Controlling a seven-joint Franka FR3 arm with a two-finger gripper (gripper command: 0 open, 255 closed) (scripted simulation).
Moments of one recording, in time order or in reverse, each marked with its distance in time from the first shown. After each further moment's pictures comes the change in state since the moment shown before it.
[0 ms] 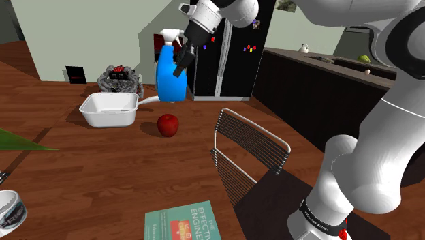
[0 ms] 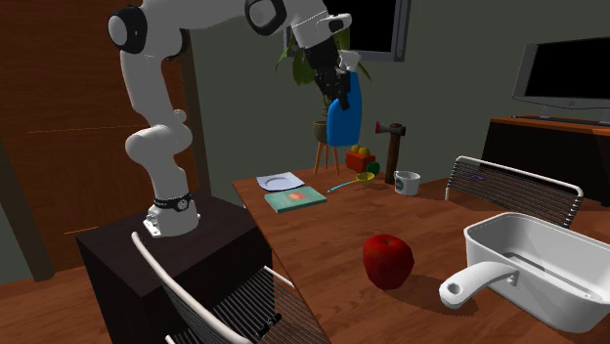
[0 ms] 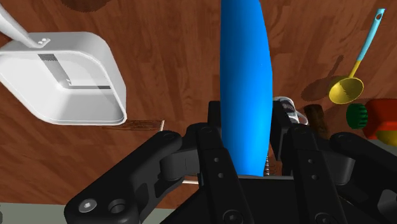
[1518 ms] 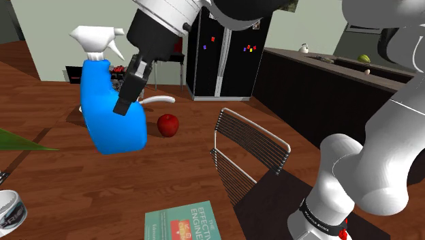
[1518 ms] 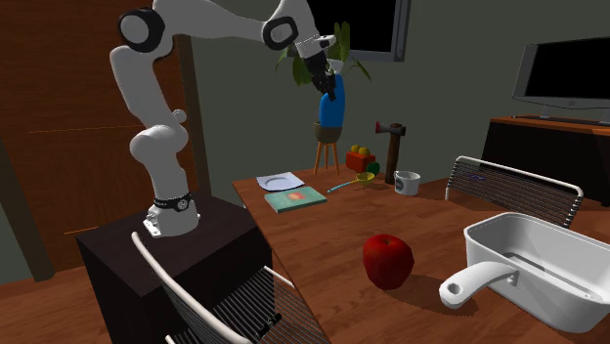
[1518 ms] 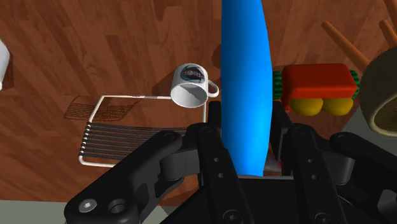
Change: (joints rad) arm 0.185 -0.104 0.380 -0.138 -0.165 0.181 0.598
